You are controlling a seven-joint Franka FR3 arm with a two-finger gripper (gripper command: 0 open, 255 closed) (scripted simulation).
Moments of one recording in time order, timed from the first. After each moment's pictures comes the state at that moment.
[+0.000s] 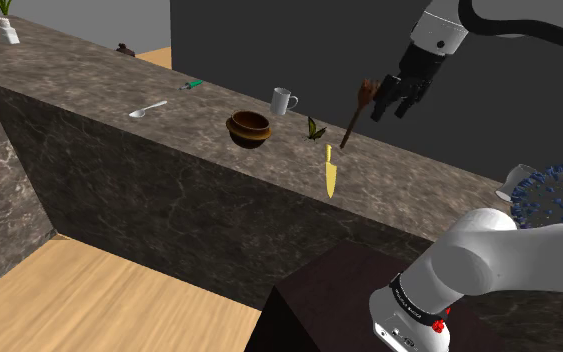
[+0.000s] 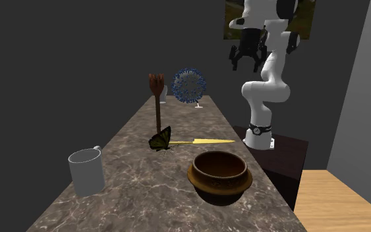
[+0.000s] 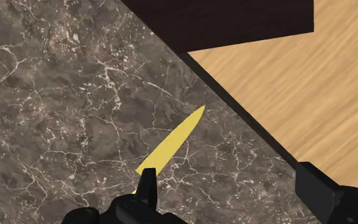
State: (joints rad) arm 0.00 -0.82 0.00 -2.33 -0.06 1.58 0.11
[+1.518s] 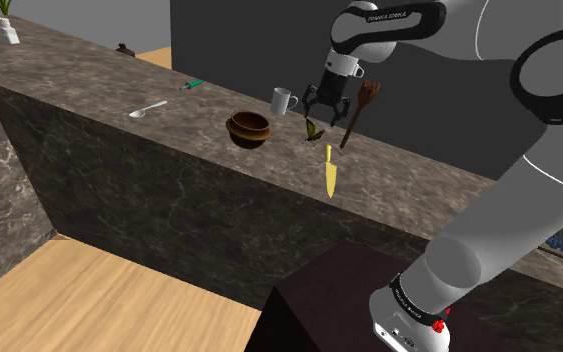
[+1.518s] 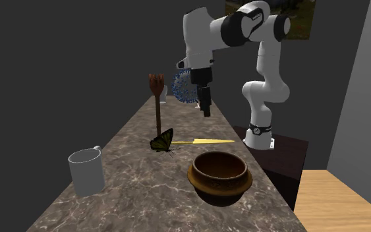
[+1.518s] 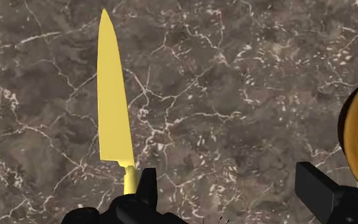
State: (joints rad) arm -0.16 0.01 -0.01 -1.93 0.10 1.85 0.67
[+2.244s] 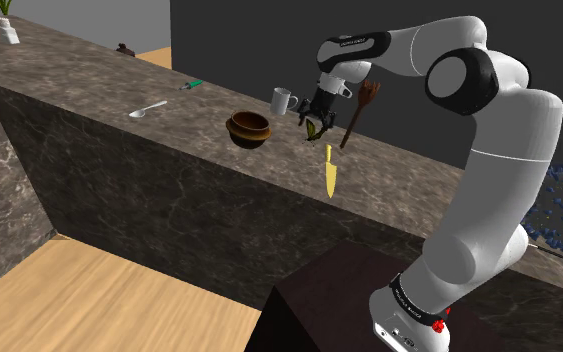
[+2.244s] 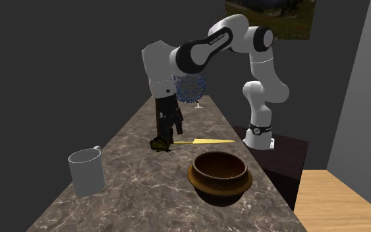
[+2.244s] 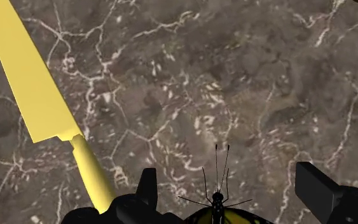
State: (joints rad) arm -0.24 0.41 -0.08 -1.62 0.23 1.88 0.88
